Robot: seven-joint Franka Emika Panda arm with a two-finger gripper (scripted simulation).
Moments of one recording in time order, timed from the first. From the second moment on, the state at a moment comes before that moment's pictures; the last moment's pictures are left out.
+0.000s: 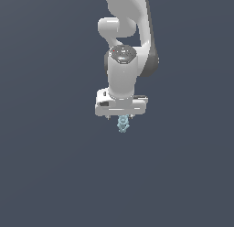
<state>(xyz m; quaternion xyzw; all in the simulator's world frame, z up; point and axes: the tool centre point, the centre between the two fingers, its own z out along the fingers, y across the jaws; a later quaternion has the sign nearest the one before) 0.002 0.013 0.174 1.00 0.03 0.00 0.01</state>
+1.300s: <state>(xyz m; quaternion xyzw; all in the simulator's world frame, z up) -0.012 0.009 0.152 1.00 0.01 0.01 0.00</state>
